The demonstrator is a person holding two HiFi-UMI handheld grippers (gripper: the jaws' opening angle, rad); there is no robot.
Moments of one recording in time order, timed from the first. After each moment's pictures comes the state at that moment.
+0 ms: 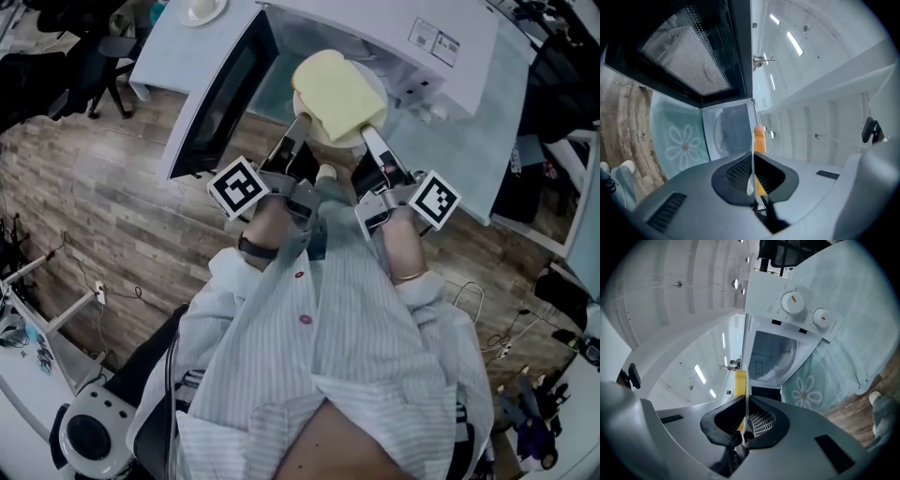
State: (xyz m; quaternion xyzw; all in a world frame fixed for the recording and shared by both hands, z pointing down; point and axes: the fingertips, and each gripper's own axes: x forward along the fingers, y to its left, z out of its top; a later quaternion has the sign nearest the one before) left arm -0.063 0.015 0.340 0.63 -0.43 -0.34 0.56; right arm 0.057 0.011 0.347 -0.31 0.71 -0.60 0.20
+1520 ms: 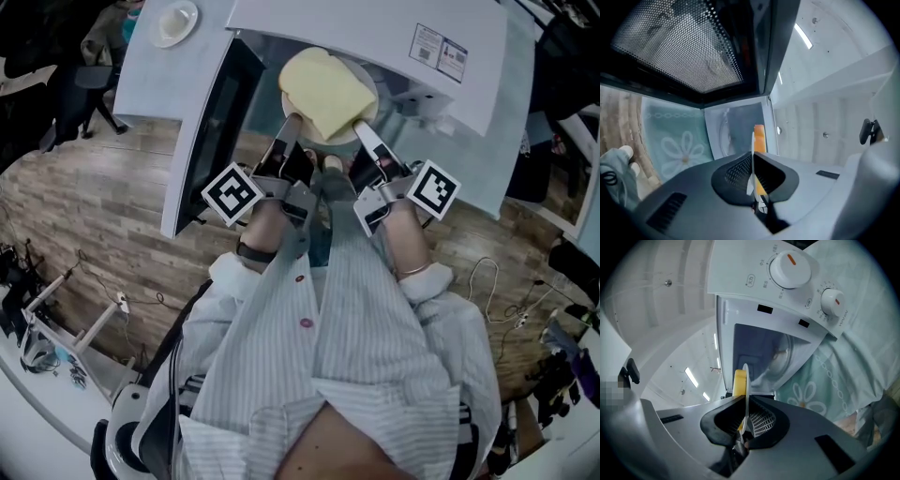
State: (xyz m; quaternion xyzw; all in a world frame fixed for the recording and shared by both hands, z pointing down) left arm -0.074 -0.051 0.371 0.62 -0.42 -0.30 0.59; right arm 0.044 -0.048 0.382 -0.34 0.67 -0.63 0.19
